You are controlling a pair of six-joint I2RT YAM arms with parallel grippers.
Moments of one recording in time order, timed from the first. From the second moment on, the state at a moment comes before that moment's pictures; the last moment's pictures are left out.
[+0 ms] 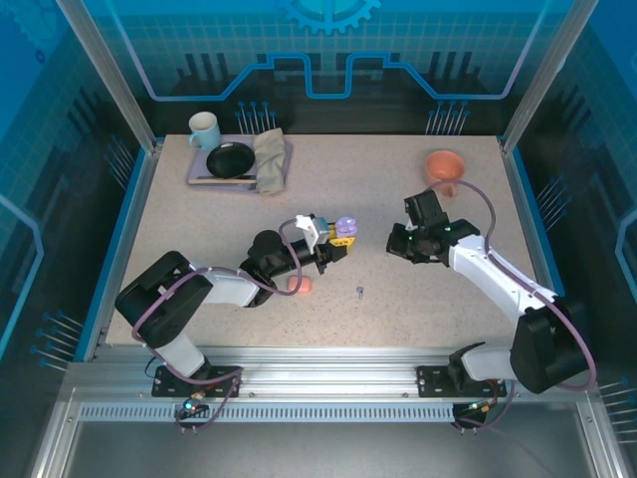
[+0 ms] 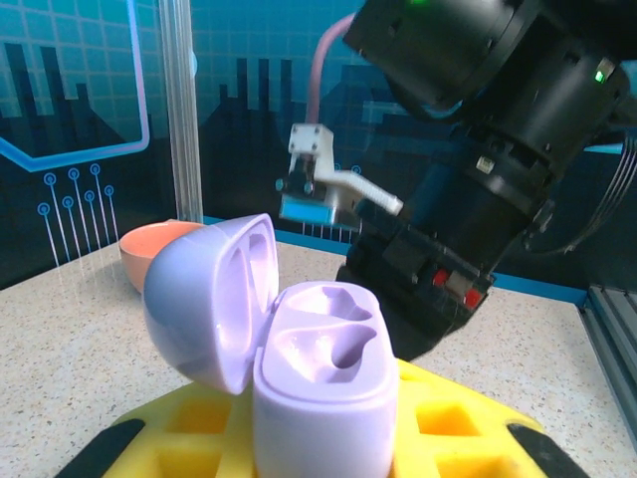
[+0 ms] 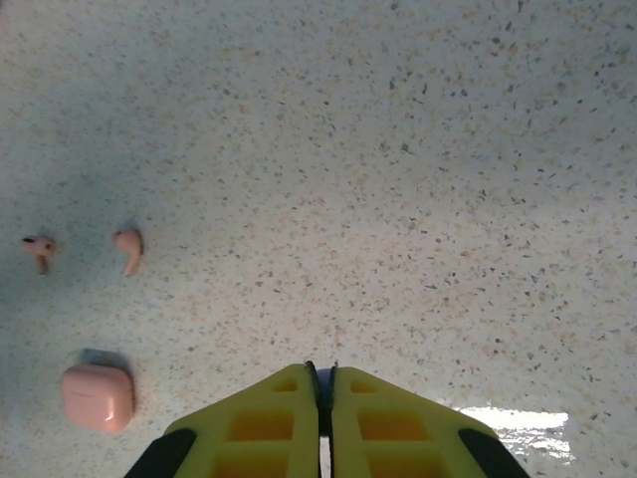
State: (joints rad) left arm -0.66 1.66 0.59 1.18 0.47 -0.09; right arm 0.36 1.34 0.92 -0.62 -0.11 0.66
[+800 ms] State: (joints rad) left arm -0.66 1.64 0.59 1.14 0.47 -0.09; right arm 0.41 1.51 0.81 -0.57 -0.07 0.56
